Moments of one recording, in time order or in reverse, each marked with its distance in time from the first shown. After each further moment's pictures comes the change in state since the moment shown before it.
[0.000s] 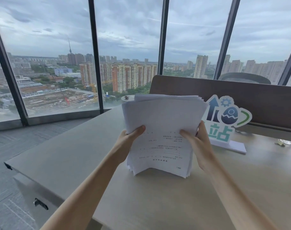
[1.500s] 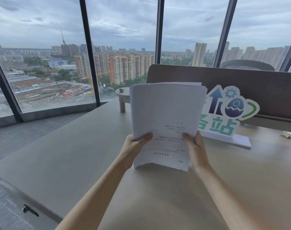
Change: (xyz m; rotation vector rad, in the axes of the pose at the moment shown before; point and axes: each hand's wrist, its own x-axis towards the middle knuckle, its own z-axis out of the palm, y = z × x) left_hand 0.040 -0.058 0.014 0.071 0.073 -0.065; right_hand 0.024 0.075 0.002 0.076 0.053 0.035
